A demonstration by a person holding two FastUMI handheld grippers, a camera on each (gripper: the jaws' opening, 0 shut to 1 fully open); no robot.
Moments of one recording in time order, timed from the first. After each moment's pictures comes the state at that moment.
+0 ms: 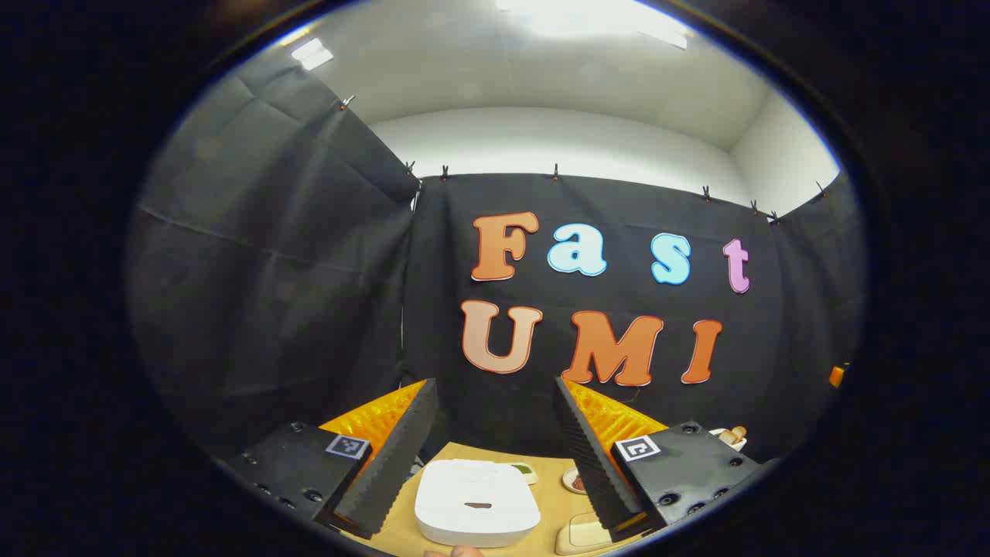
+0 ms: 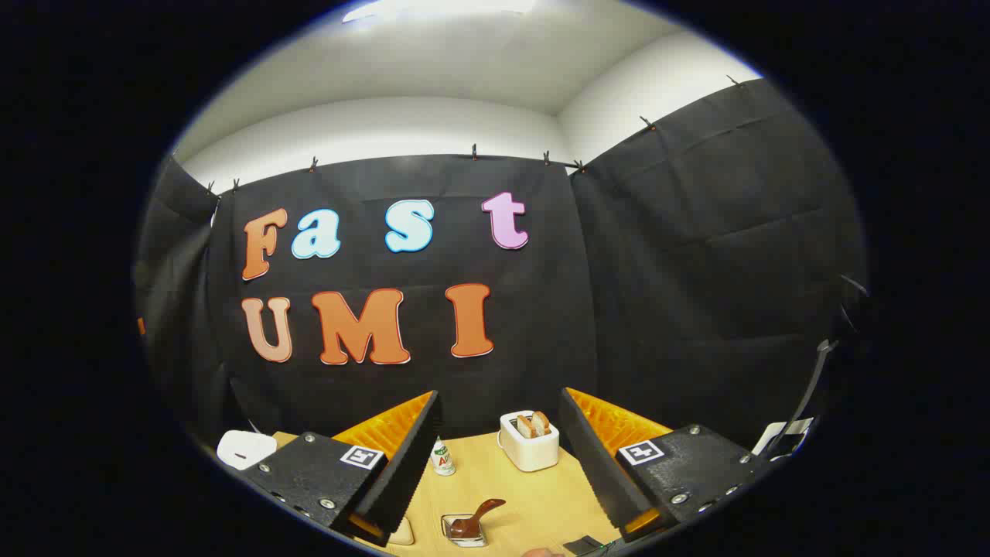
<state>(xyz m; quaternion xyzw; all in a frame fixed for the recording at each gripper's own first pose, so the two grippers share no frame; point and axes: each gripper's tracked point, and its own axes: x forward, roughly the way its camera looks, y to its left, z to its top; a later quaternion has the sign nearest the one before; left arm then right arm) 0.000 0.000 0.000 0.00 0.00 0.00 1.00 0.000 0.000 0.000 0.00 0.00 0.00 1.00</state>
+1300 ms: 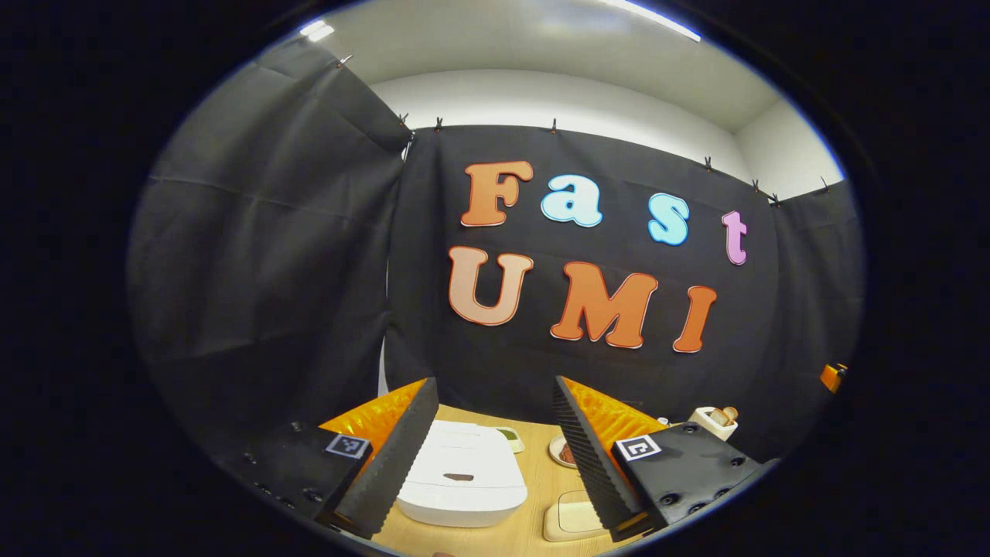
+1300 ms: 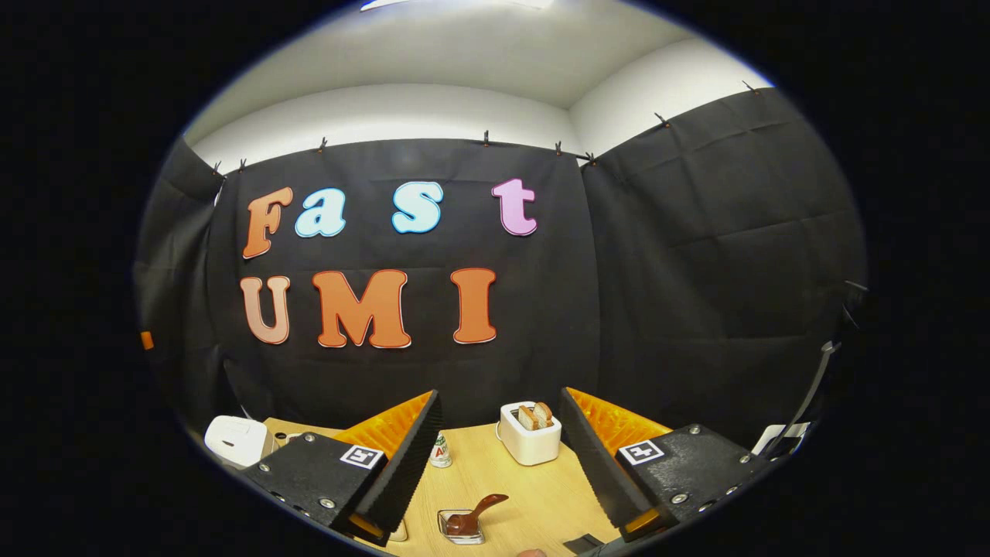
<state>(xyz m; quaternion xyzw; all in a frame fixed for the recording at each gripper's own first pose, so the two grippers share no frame) 0.015 -0.029 -0.068 -0.04 0.08 -0.05 0.99 0.016 0.016 -0.027 -0.02 0.01 0.00 1.00</state>
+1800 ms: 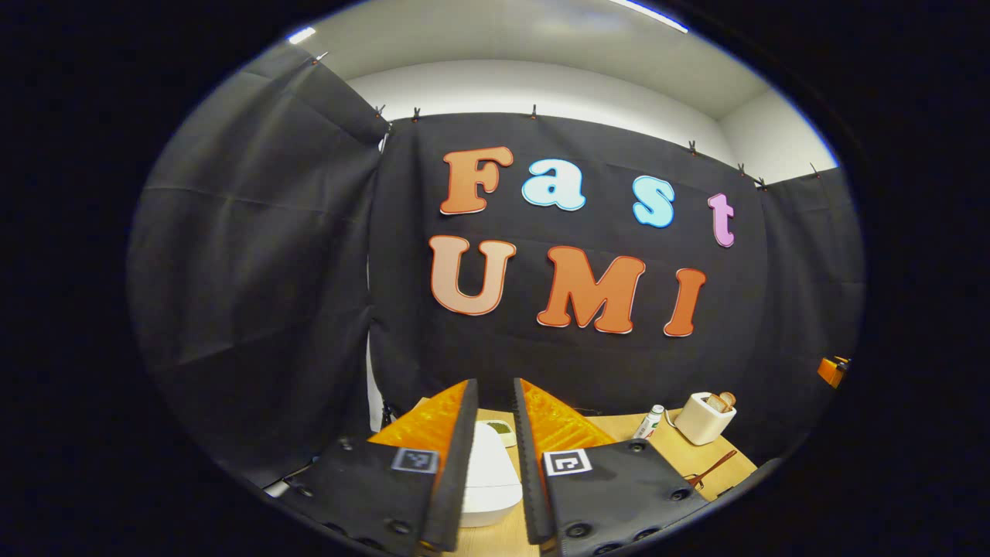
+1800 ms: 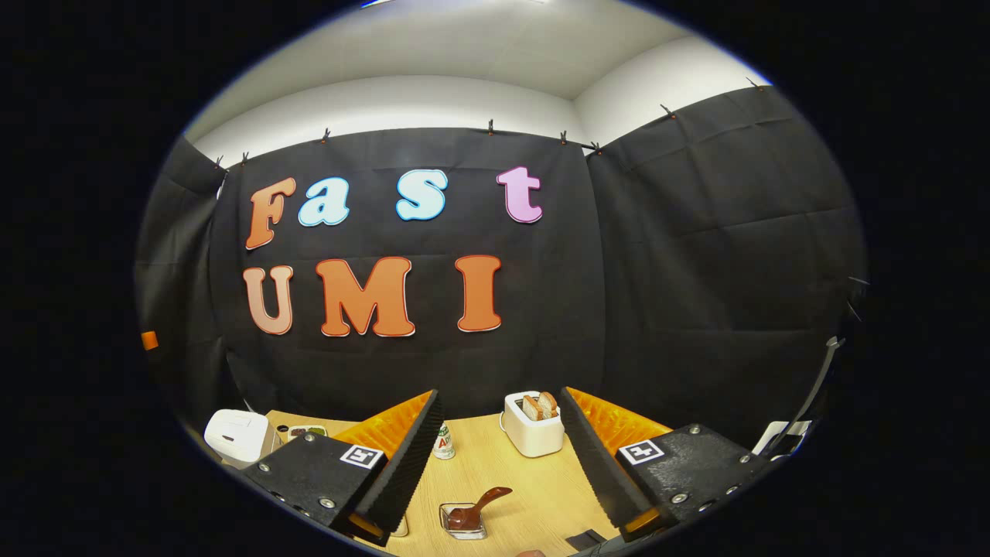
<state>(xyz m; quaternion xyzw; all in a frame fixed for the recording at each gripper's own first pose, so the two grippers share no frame) 0.031 -0.050 -0.079 -0.03 0.10 -0.08 0.99 0.021 0.024 -0.041 -0.02 0.03 0.01 1.00</state>
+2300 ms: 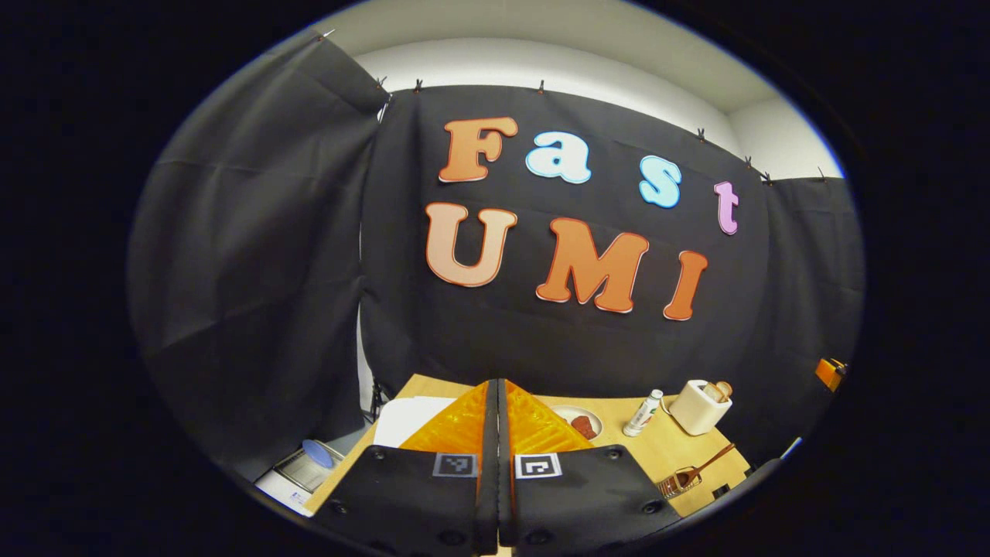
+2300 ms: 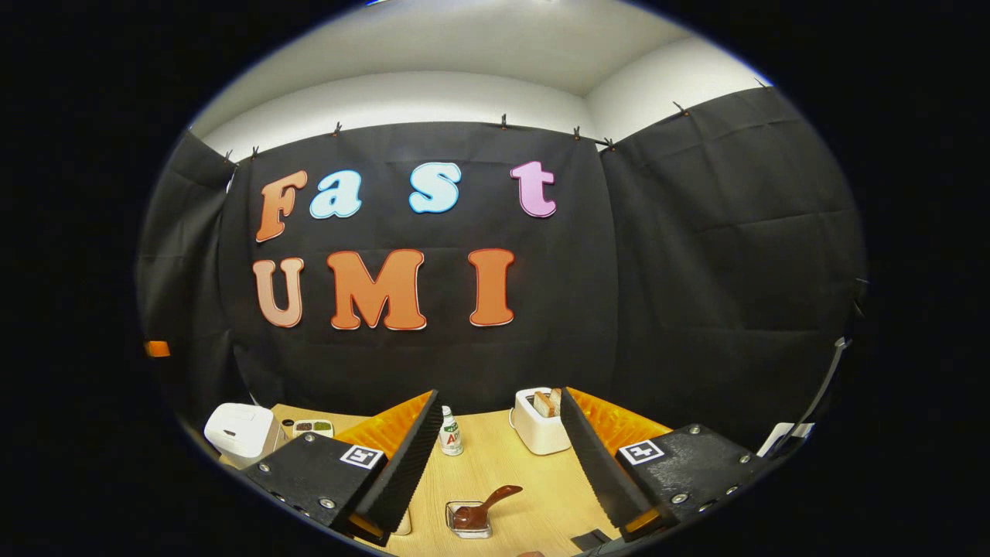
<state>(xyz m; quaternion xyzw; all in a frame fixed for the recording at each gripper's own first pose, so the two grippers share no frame) 0.062 -0.031 -0.141 -0.04 0.18 -0.08 0.98 0.027 0.038 -0.058 -0.03 0.04 0.03 1.00</state>
